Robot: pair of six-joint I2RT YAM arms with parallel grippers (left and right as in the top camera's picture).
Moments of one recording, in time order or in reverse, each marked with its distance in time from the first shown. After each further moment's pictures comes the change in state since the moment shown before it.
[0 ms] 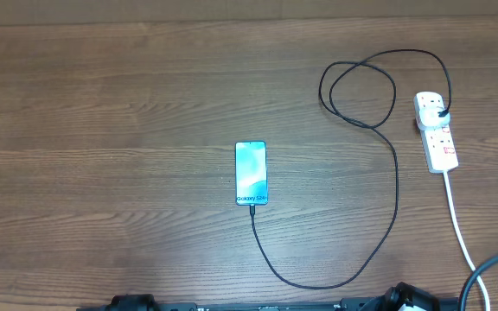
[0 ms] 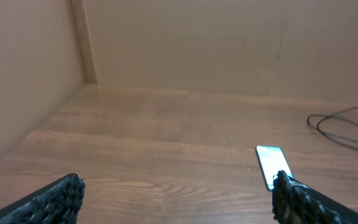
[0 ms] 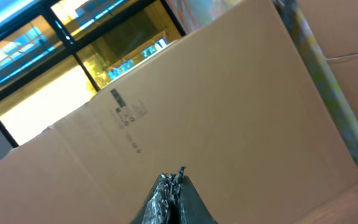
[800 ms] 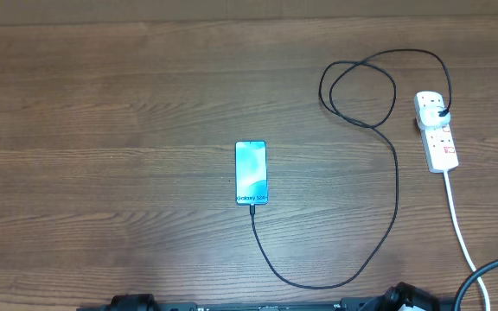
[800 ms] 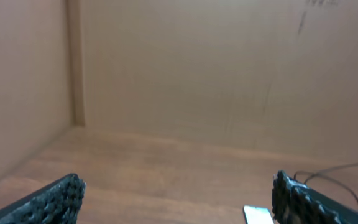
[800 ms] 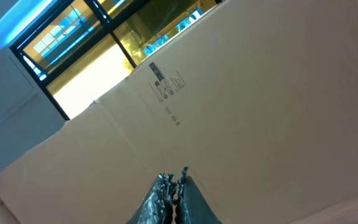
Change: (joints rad) left arm 0.011 -0.003 -0.164 0.342 0.019 -0.063; right arm 0.000 -0.009 -0.008 -0.001 -0.186 0.082
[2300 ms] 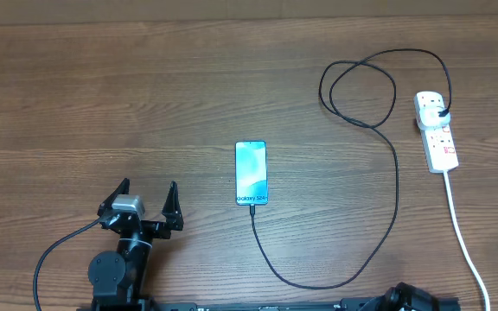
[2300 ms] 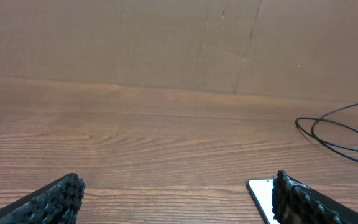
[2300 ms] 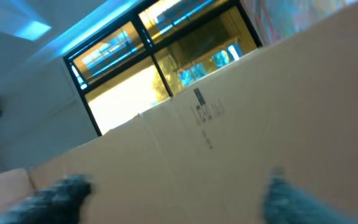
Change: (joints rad) left arm 0.000 0.006 -1.322 1.209 0.228 -0.016; right arm 0.000 -0.145 -0.003 0.084 -0.034 -0.005
